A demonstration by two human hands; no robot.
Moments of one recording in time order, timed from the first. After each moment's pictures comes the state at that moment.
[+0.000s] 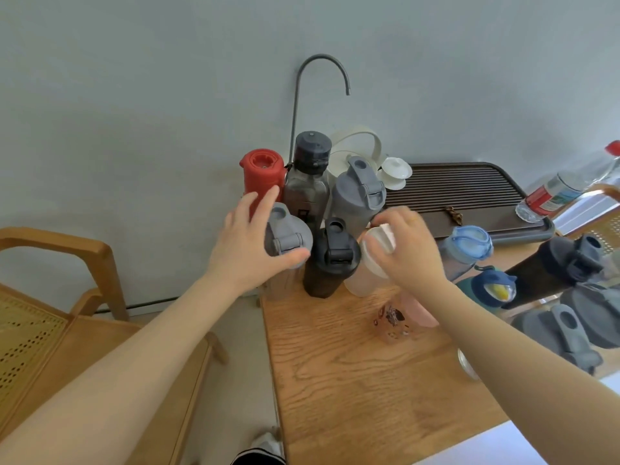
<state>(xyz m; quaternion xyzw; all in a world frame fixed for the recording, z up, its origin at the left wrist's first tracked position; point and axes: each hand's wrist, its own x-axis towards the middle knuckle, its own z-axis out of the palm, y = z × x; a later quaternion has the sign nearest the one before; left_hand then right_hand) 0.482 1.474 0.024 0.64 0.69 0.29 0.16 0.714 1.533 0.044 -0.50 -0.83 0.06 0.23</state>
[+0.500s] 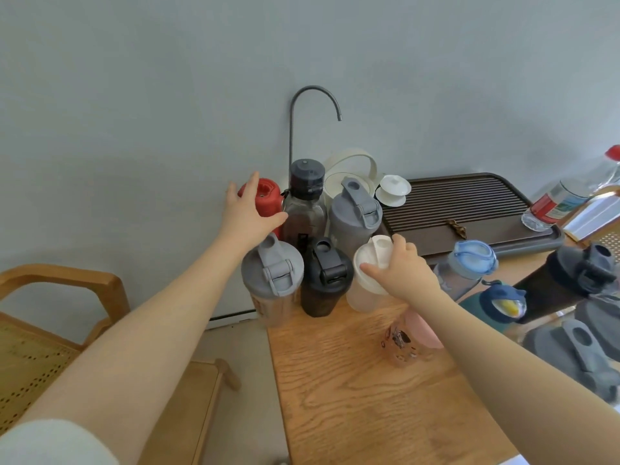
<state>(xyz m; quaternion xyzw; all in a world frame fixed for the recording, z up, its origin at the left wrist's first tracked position) 0.463 1.554 0.039 0.51 0.75 0.36 0.24 0.715 1.560 0.023 -0.68 -0.70 0.19 0.04</state>
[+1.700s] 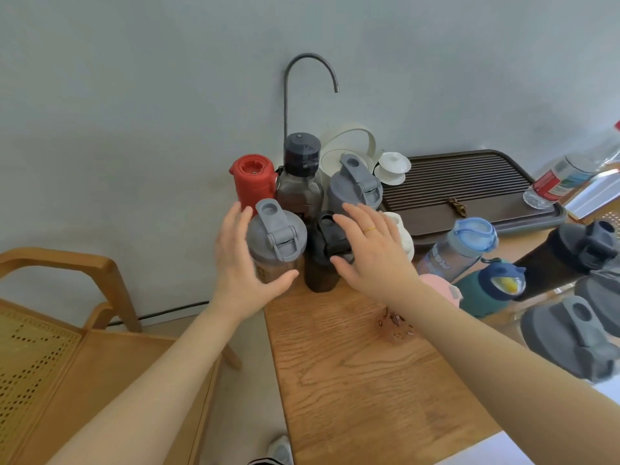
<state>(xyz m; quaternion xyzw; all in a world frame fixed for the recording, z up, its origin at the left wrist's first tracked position) 0.496 1.458 -0.003 0.62 0.64 0.44 0.12 0.692 1.523 0.031 -0.45 -0.88 -0.01 0.12</state>
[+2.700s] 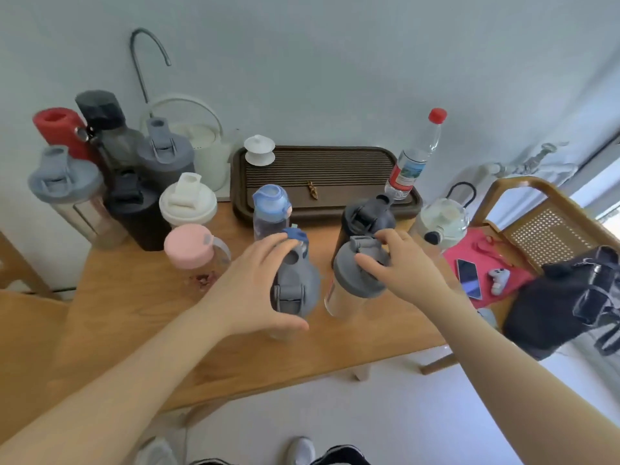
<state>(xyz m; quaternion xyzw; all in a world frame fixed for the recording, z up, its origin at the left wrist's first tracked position) 0.866 1.451 0.033 0.74 0.62 0.19 0.19 1.093 1.549 0.054 -0.57 -0.79 0.19 0.08</state>
